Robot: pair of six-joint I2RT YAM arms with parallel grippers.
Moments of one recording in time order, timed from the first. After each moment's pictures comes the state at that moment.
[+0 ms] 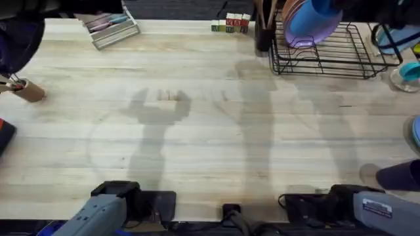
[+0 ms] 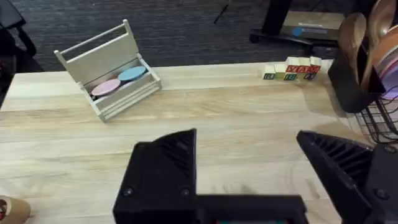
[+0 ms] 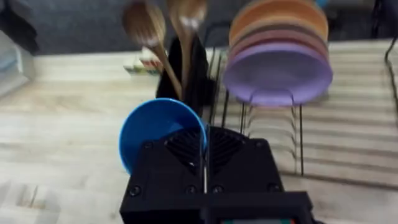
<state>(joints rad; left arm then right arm) 0.00 1.03 1.35 -0.77 0.06 0.01 -0.07 1.30 1.20 -0.40 -0.23 0.08</state>
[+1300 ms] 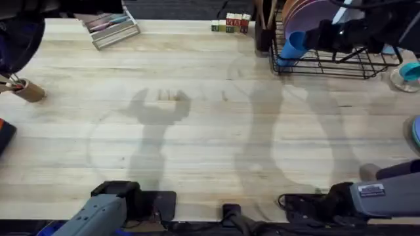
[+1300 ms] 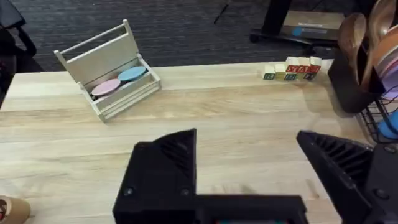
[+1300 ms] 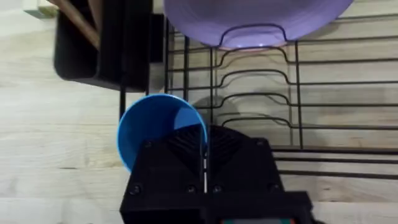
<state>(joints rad) 0.00 1.03 1.35 -0.77 0.06 0.01 -0.08 1.64 1.20 -0.38 -0.14 0.10</state>
